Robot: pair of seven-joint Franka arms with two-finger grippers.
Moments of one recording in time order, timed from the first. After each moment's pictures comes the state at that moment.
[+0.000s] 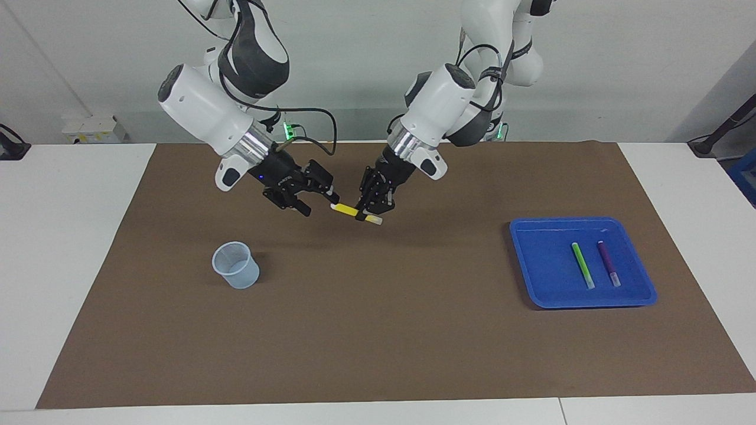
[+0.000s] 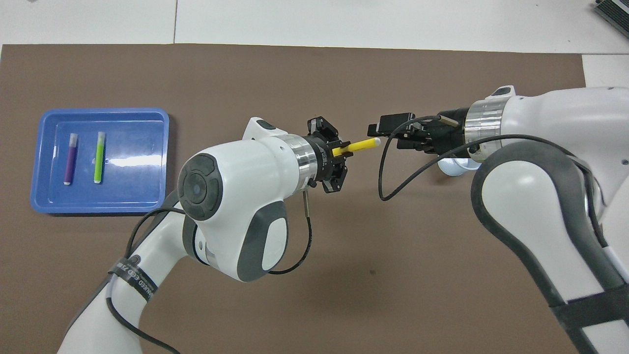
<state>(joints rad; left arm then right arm) -0.63 0.22 -0.08 -1.80 -0.50 2.61 -2.03 0.17 0.08 0.07 -1.84 0.72 2.17 0.08</state>
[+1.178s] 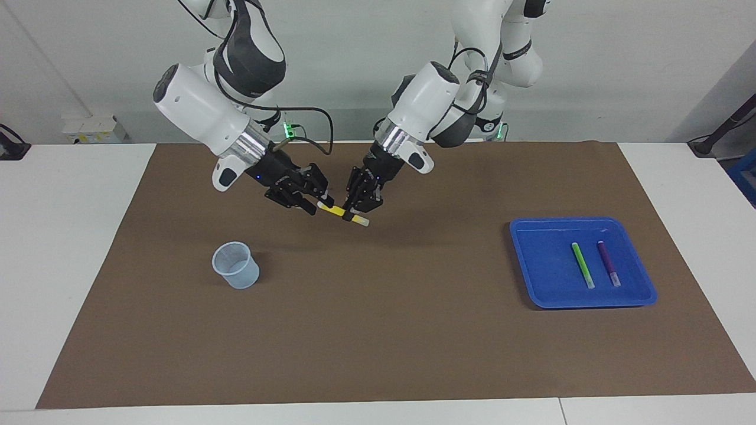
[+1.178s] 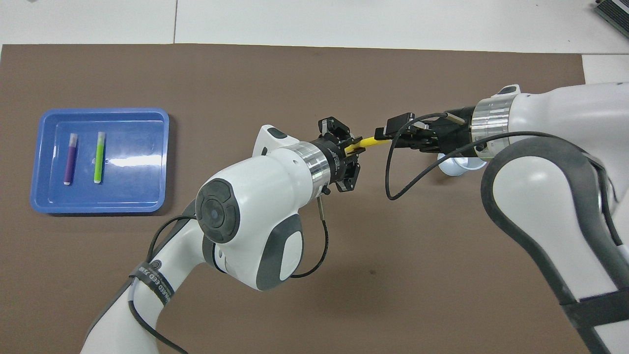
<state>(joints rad) -0.67 0.23 -0.07 -1.82 -0.50 2.76 -2.05 0.17 0.08 0.06 -1.83 0.72 2.12 0.09</state>
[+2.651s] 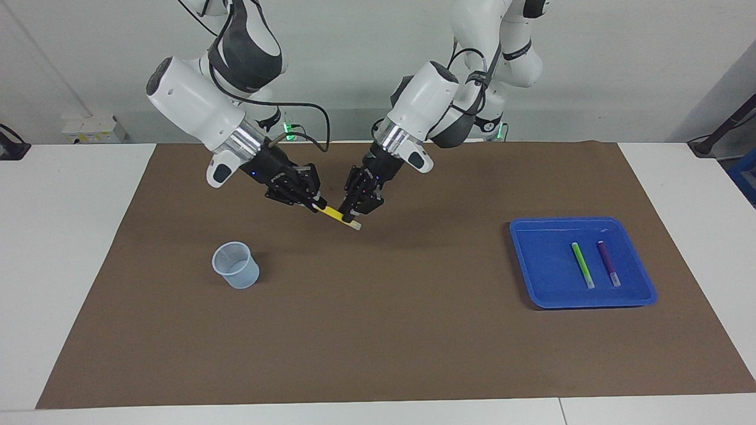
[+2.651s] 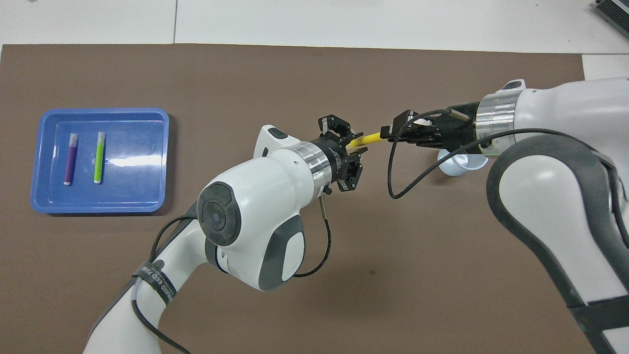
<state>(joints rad) -0.68 0.23 -0.07 -1.82 -0.50 2.77 -2.05 0.15 0.08 0.05 -1.80 0.69 2.10 0.09</state>
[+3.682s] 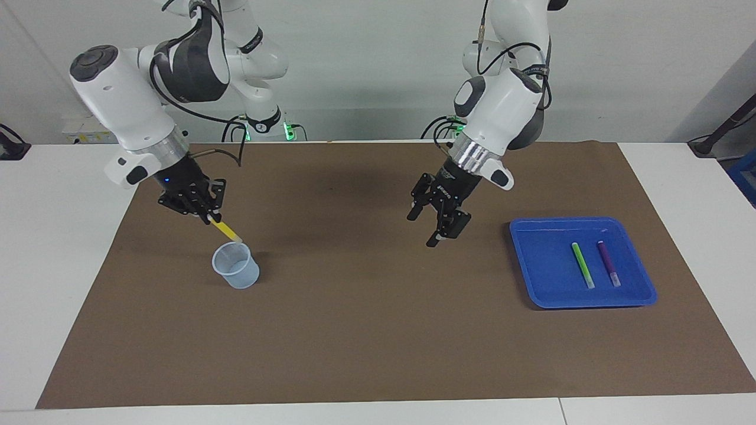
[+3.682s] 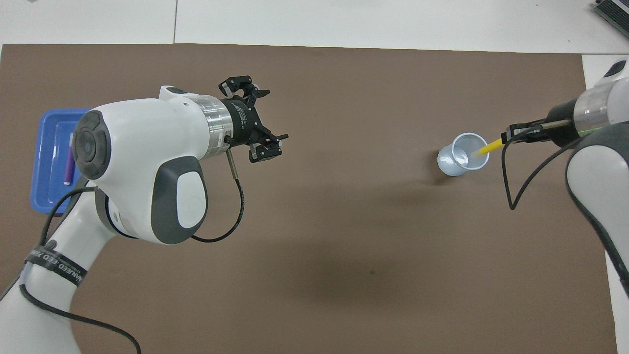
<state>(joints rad) -0.44 0.17 -0.05 -1.81 -0.50 2.53 -2.00 -0.08 0.08 0.05 -1.74 0.13 1.93 -0.16</state>
